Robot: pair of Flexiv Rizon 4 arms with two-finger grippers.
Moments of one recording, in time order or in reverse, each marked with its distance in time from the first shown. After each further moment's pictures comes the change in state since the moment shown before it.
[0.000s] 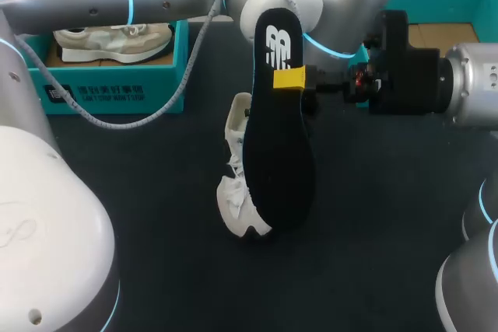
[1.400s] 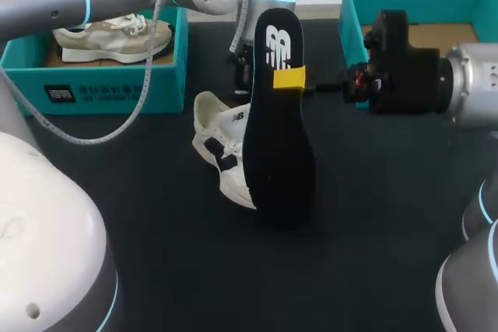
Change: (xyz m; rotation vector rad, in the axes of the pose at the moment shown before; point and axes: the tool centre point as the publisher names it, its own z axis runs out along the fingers) left arm 0.035 0.027 -0.005 0.403 -0.121 -0.434; right arm 0.000 0.000 0.000 0.000 0.000 0.000
